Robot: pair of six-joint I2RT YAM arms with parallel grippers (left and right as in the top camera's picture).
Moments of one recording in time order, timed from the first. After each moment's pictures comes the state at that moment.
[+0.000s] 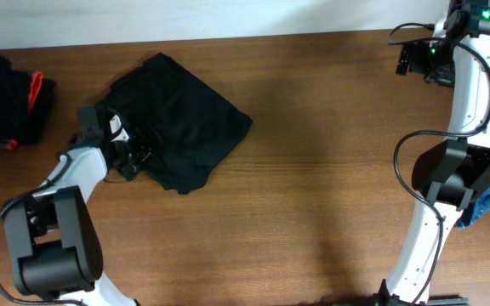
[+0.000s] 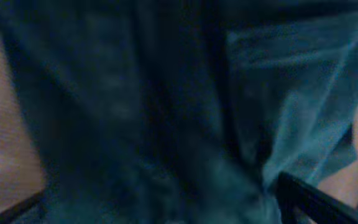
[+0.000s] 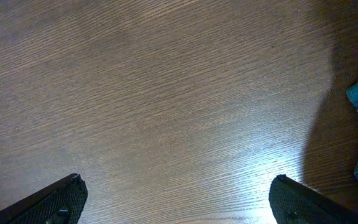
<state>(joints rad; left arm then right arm) 0.14 1.89 1.08 -0.32 0.47 -0.56 -0.29 2.43 2.61 -1.45 -0.02 0.05</state>
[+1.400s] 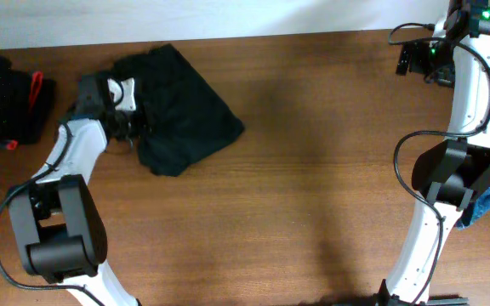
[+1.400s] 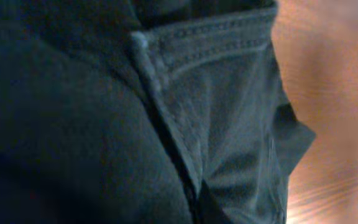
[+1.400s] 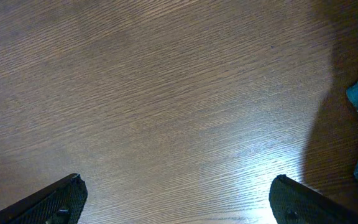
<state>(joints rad) 0.11 1.97 1.42 -0.51 0.49 -0.05 -0.29 2.43 2.61 -1.45 -0.02 0.05</state>
